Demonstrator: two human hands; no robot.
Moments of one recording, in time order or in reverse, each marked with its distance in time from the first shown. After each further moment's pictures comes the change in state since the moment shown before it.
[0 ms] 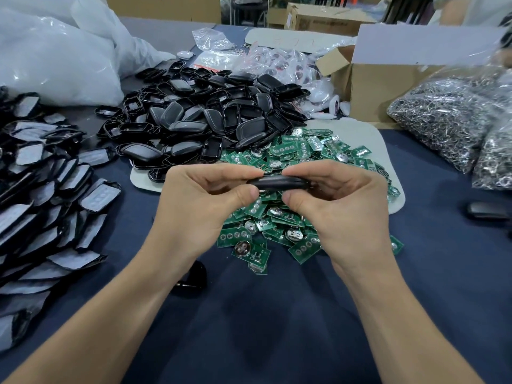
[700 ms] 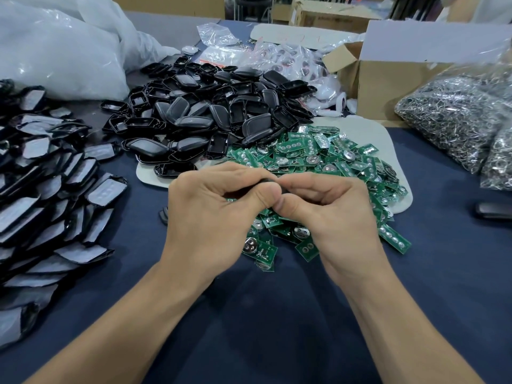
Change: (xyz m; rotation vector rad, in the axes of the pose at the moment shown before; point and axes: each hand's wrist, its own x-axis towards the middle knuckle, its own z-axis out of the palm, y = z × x) left_hand -0.014 -0.001 0.012 0.155 0.075 0.279; right_hand -0.010 0.002 0.013 0.245 -0.150 0.160
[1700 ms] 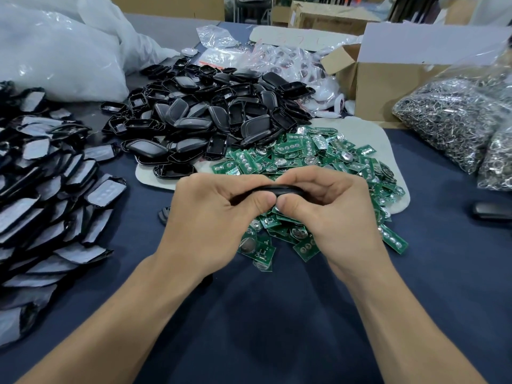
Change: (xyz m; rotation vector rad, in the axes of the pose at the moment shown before) left_hand 0.001 -0.003 -0.008 0.162 -0.131 -0.054; right_hand 0.005 -0.001 -0.008 -0.167 0.026 -0.017
